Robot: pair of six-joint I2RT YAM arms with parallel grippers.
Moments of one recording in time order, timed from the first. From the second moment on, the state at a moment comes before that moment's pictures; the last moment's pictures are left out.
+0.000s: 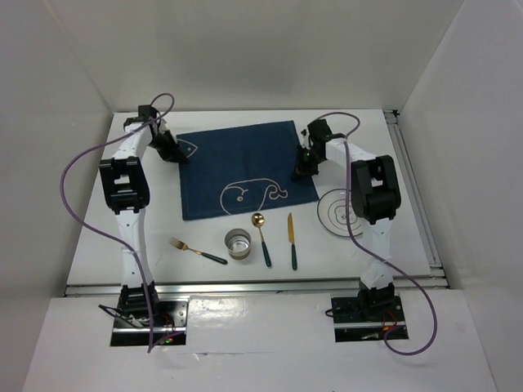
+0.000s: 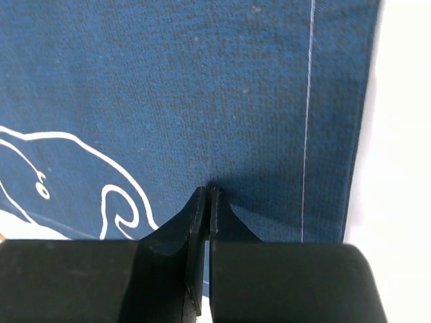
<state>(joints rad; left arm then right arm) 0.15 2.52 2.22 -0.91 0.41 -0.50 0.23 2.24 1.70 -0.56 -0.34 0.31</state>
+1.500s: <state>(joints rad) 0.02 2.06 1.46 -0.73 0.33 -0.48 0.20 2.11 1.52 -0.54 -0.21 0.41</state>
